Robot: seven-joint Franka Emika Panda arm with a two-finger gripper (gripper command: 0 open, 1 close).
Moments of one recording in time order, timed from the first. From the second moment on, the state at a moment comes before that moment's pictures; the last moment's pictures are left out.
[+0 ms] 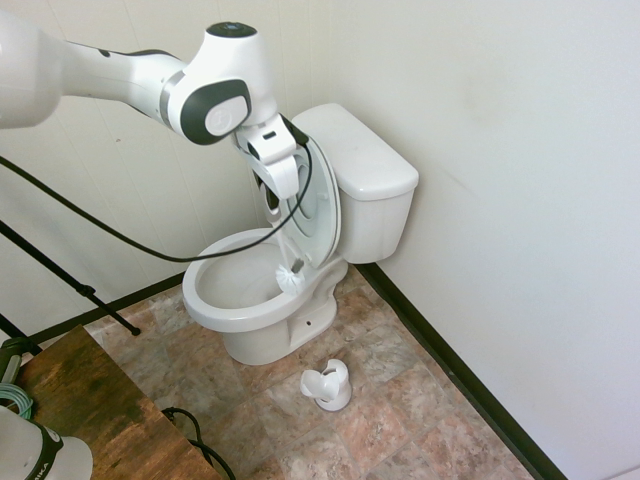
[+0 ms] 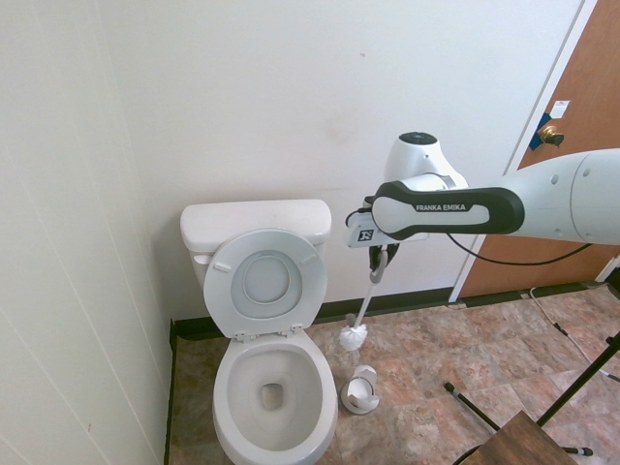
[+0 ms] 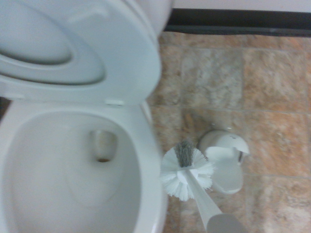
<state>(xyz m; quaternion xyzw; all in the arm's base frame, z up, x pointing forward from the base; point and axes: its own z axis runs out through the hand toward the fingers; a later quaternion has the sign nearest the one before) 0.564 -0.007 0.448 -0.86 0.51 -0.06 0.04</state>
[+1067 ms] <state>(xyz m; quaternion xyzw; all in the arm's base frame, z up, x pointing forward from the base) 0.642 0.163 0.295 -0.88 0.47 -0.05 0.05</state>
